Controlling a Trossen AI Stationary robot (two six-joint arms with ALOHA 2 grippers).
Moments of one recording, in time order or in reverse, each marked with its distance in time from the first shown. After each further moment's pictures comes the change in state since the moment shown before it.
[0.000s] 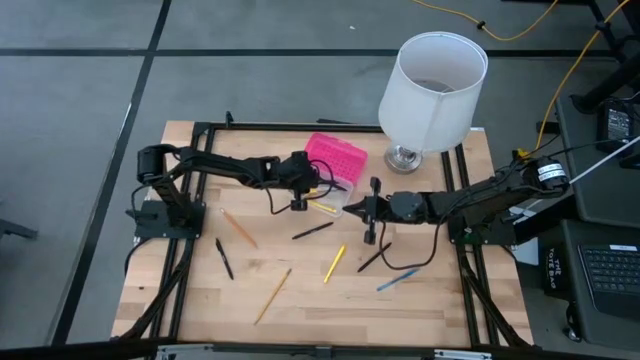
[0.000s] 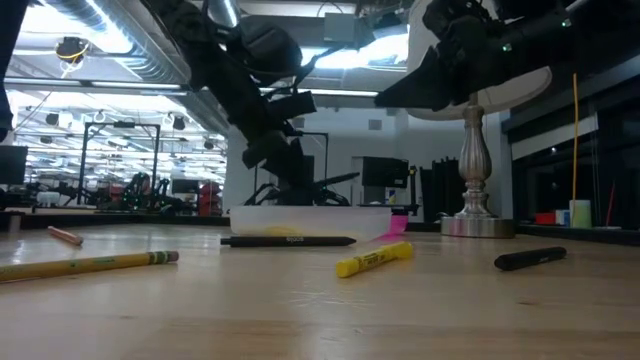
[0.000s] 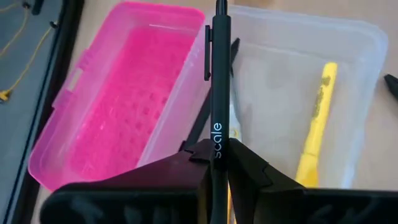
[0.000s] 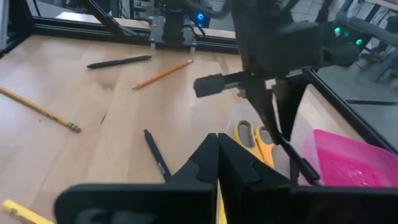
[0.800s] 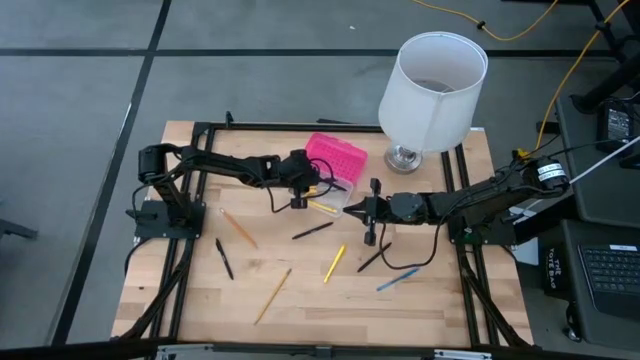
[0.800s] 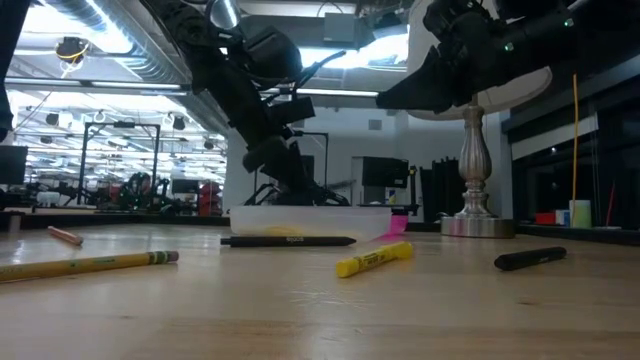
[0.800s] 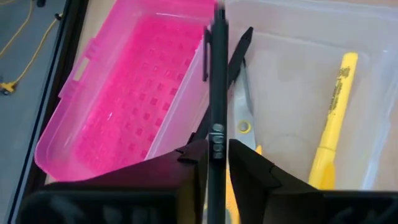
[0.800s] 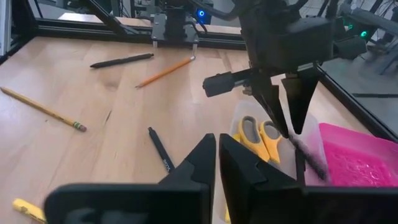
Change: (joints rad) left arm 0.014 0.008 0.000 -0.004 -0.022 -0.004; right arm 0.006 0.000 0.000 -0.015 0.000 0.032
